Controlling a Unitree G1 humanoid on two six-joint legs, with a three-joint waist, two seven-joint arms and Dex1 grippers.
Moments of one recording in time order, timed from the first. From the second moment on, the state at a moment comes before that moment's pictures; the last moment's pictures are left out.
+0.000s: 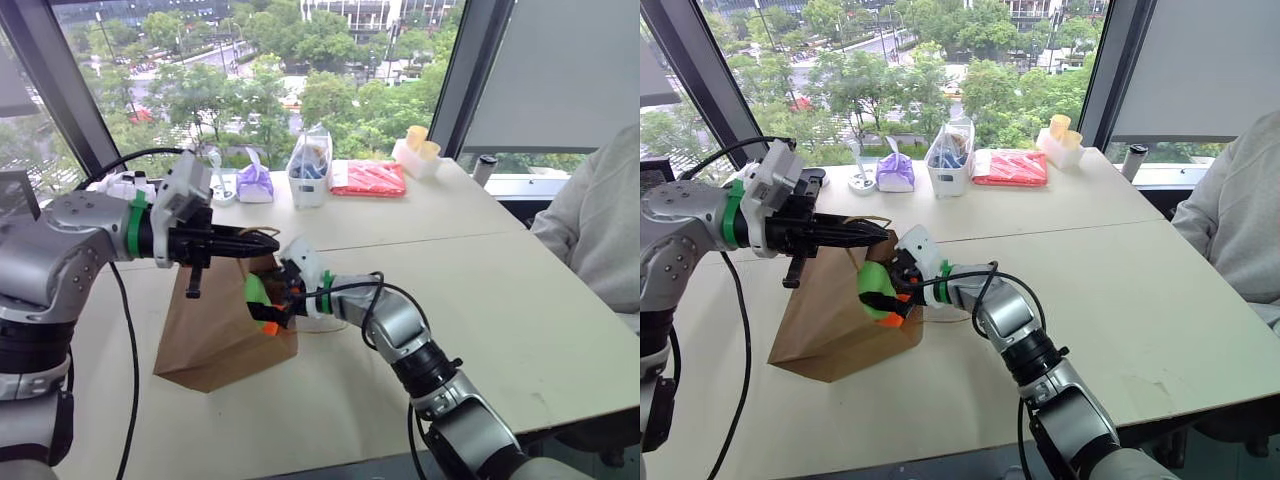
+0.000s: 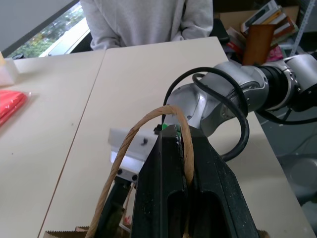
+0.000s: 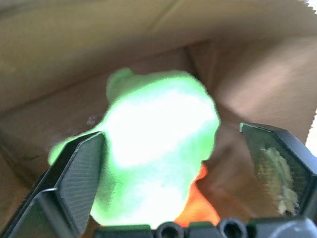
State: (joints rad) left arm -0.79 0.90 0.06 -0.18 -0.69 0.71 -1.28; right arm -0.78 -0.07 0.31 0.16 0.21 0.59 0.71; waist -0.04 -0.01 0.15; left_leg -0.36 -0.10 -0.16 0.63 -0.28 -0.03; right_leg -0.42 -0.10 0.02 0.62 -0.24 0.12
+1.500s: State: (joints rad) left arm -0.72 0.90 0.14 -0.23 -0.73 0.72 -1.16; right arm -0.33 0.06 -0.31 -0.21 0.81 1.38 0.27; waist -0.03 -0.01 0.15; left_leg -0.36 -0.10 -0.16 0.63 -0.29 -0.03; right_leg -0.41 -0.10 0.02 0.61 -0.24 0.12
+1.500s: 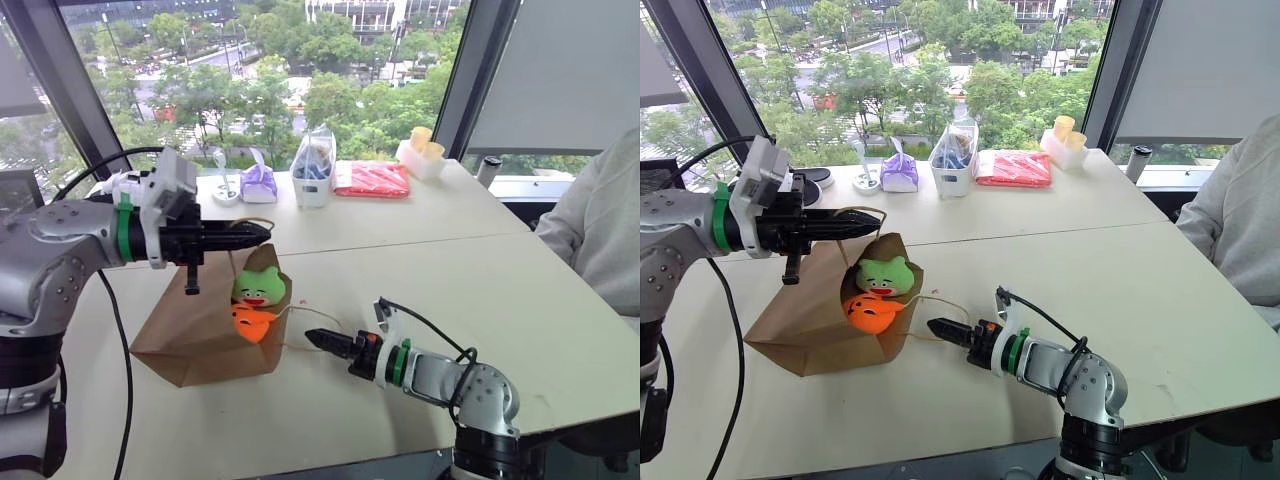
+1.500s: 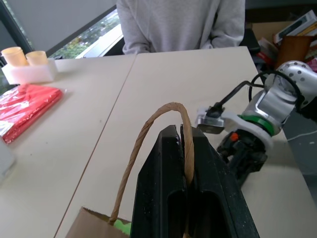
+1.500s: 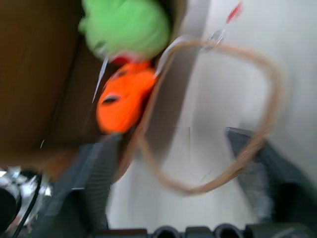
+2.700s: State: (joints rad) left arm -0.87 0.58 0.05 0.27 -0.45 0.31 -1.06; right arm -0.54 -0.35 -0.34 -0.34 1.11 0.94 0.46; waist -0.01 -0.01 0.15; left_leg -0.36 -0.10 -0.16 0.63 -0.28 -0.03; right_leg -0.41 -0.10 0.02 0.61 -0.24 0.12
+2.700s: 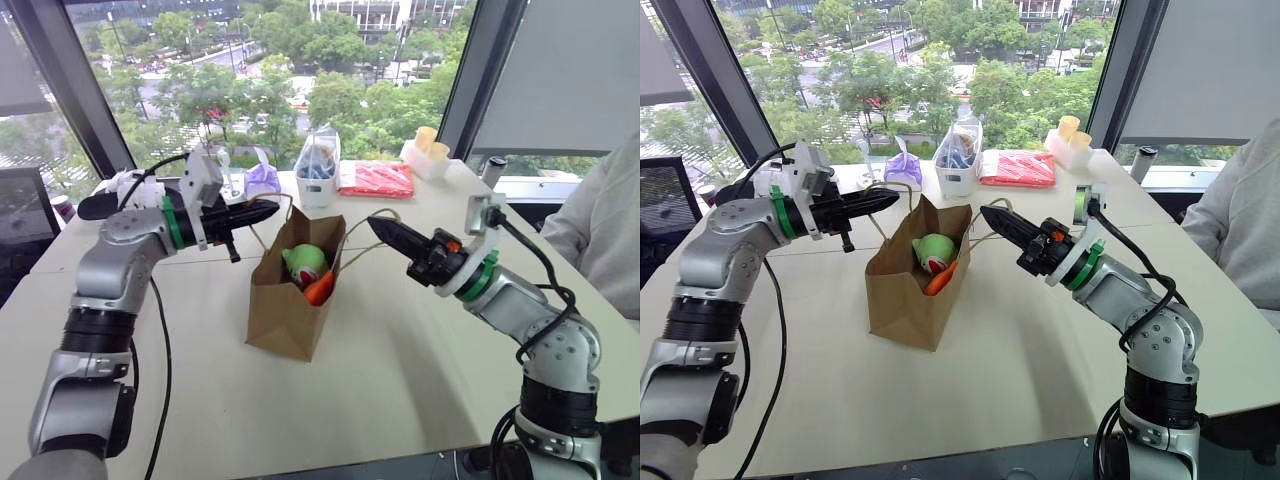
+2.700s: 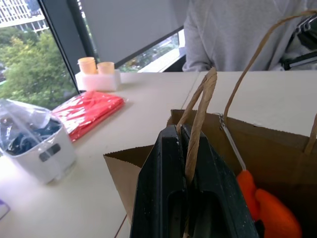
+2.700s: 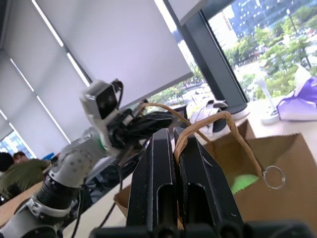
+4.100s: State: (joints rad) left arm -0.35 0.74 0.27 -0.20 -0.66 0.74 -0.97; right arm -0.09 -0.61 -0.11 -0.55 1.01 0.81 0.52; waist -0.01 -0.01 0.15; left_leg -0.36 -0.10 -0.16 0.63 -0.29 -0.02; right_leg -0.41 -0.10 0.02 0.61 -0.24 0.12
